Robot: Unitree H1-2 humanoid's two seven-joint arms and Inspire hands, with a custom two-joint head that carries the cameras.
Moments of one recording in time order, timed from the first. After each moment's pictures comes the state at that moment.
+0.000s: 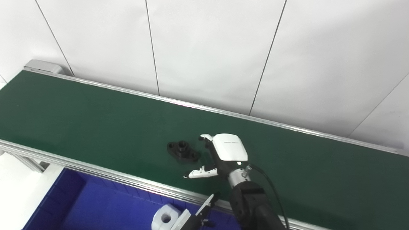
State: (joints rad) left arm 0.55 0.01 -0.42 -0.34 0.40 0.05 -0.10; right arm -0.33 0.09 0.63 0.26 -1.14 0.24 0.14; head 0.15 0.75
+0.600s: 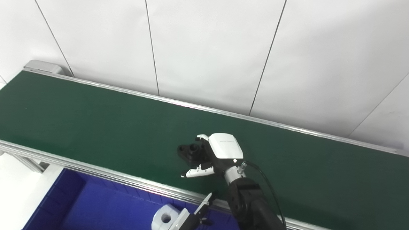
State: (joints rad) left arm 0.56 0.01 -0.43 -0.34 0.40 0.07 -0.07; right arm -0.37 0.09 0.65 0.33 -1.12 0.24 0.11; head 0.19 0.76
